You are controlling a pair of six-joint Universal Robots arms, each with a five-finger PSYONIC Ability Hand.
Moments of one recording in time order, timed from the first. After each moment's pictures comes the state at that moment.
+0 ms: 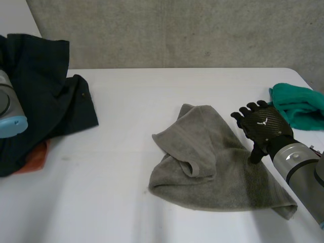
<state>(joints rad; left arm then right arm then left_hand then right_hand) 4.69 -2.14 -1.29 3.87 -1.82 3.86 1.84 -1.39 1.85 -0.21 1.40 2.54 1.15 1.20 1.19 1.20 0.97 0.23 0.21 0.21 0.21 0.04</state>
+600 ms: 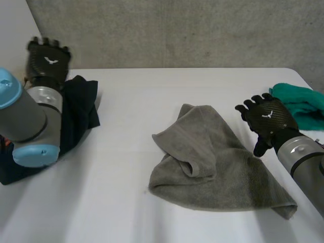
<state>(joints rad) 4.39 -1.94 -1.49 3.62 -1.74 3.85 1.82 -1.41 1.82 -0.20 1.40 2.54 0.27 0.25 0.26 0.26 0.07 0.23 0.21 0.21 0.21 0.04</state>
